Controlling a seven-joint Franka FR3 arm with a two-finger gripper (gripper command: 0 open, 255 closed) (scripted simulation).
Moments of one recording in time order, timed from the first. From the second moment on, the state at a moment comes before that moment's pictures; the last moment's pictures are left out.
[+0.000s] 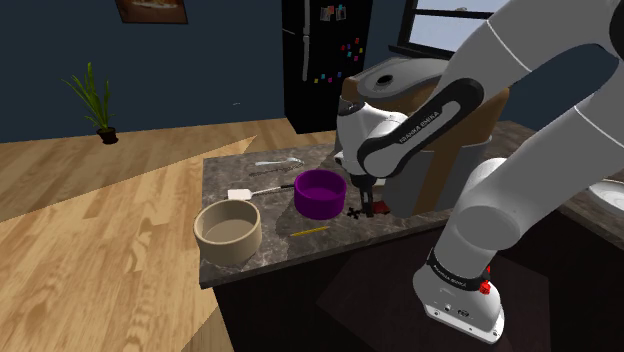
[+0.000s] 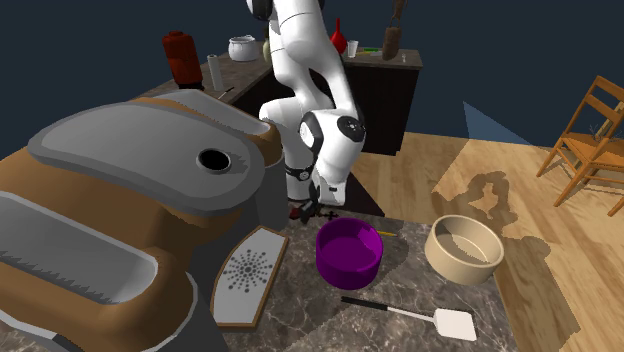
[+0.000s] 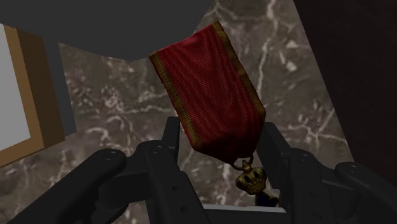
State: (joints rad) arm 0.00 -0.42 -0.03 -2.93 -0.30 2.27 -0.32
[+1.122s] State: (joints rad) arm 0.02 -0.64 -0.03 -2.82 -0.24 1.95 -0.39
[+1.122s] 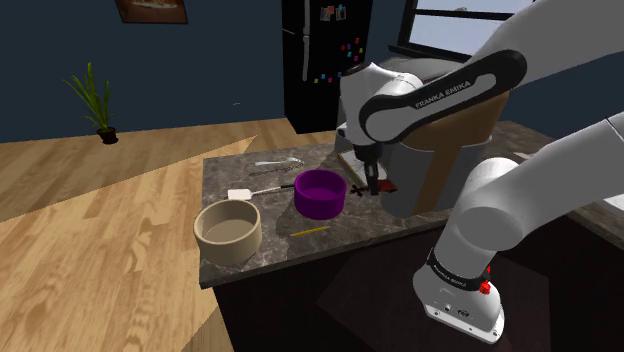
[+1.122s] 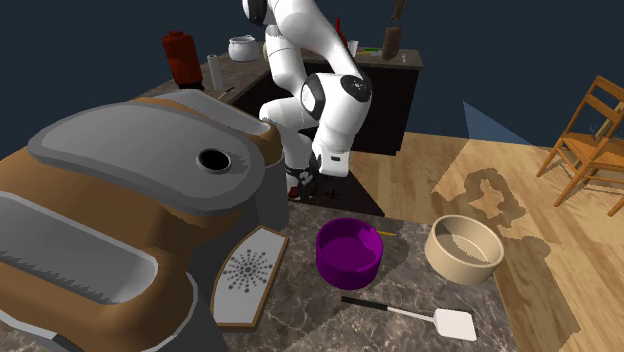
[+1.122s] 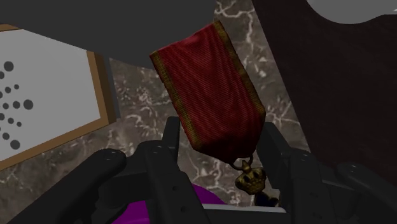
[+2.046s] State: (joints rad) arm 0.10 -0.50 0.07 -2.60 -0.14 1.85 -0.30
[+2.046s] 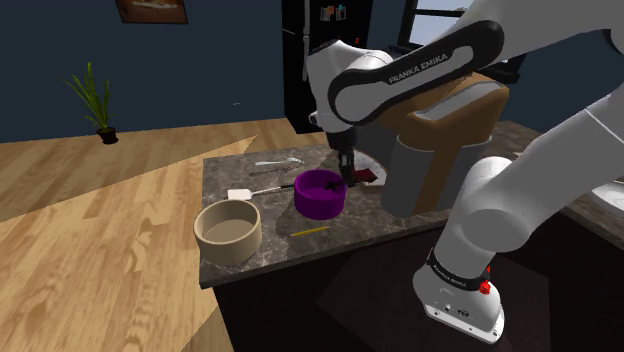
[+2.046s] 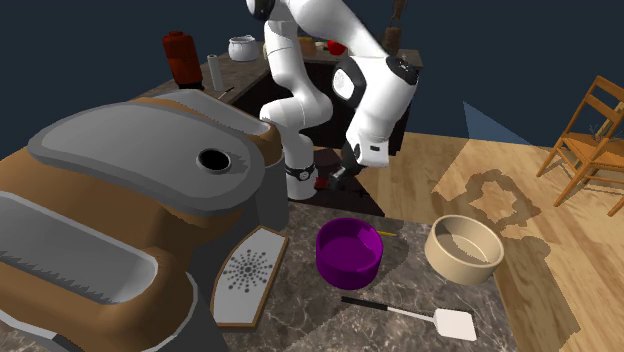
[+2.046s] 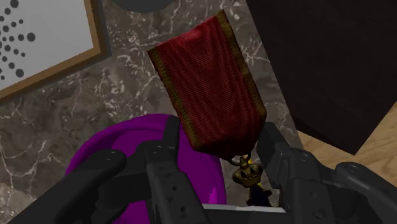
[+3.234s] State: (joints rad) arm 0.21 0.10 0.25 -1.95 -0.12 1.76 -0.01
